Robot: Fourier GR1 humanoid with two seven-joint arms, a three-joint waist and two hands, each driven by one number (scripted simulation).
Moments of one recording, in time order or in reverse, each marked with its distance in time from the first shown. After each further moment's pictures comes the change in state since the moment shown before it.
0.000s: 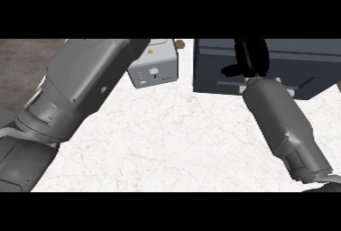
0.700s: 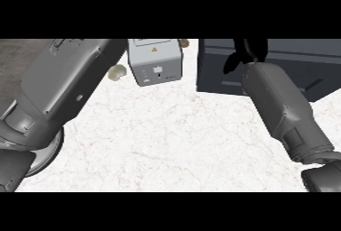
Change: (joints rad) left arm 0.135 0.094 -0.022 -0.202 -0.017 -0.038 0.084; right arm -0.198 -0.015 -0.069 0.264 0.005 -0.046 -0.047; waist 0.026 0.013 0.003
